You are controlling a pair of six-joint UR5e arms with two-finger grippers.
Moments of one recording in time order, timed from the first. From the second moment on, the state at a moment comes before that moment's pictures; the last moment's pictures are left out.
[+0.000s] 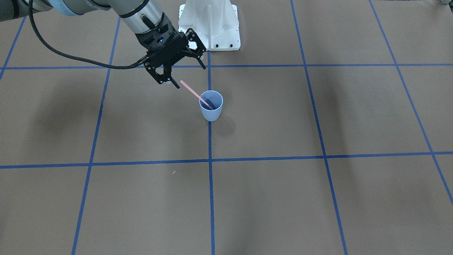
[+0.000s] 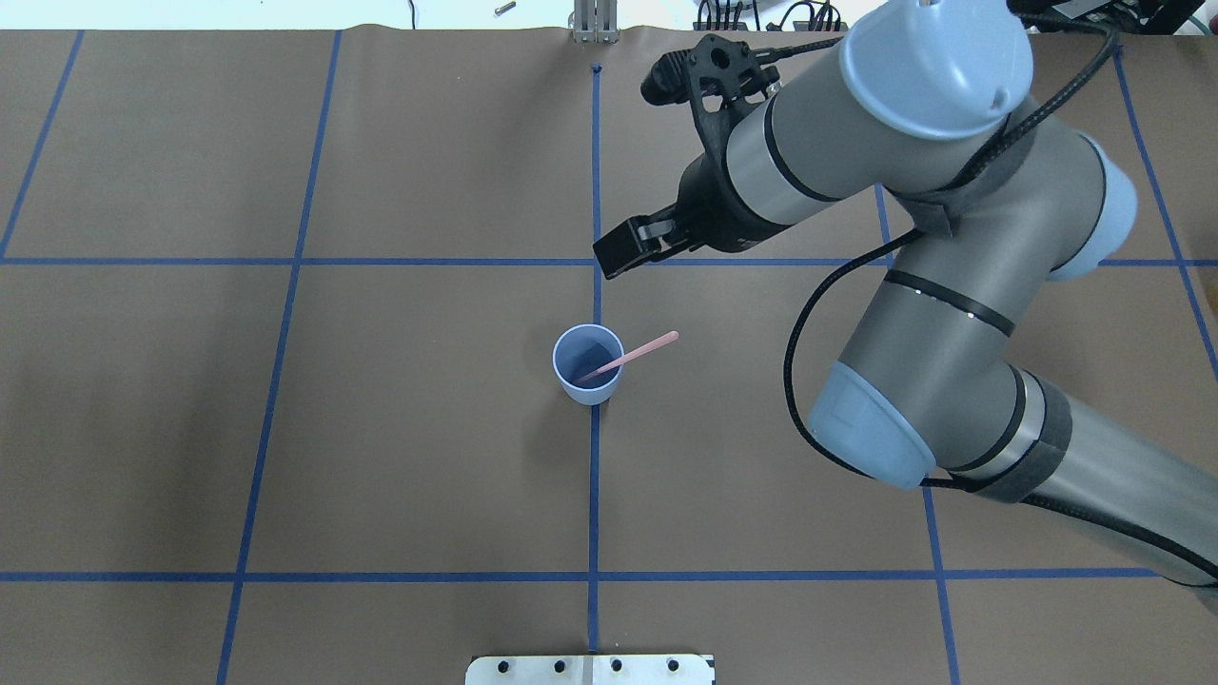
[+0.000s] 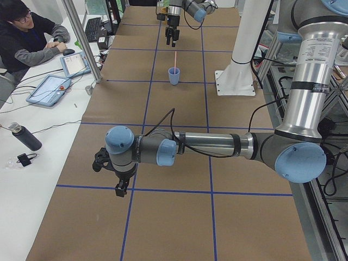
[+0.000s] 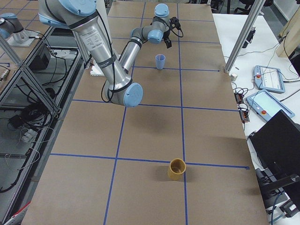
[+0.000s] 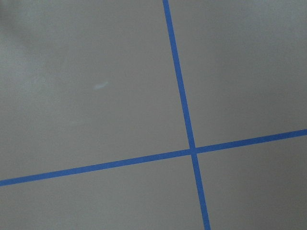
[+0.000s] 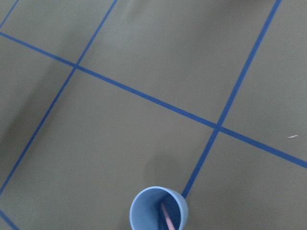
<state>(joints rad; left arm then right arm) -1.62 -1.71 -1.46 -1.66 -2.34 0.13 0.72 -0.91 1.92 -1.48 2.08 0.82</state>
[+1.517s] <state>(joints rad) -1.63 -1.62 -1.60 -1.53 -2.36 0.05 1.42 -1.38 1.65 -1.64 2.24 0.02</state>
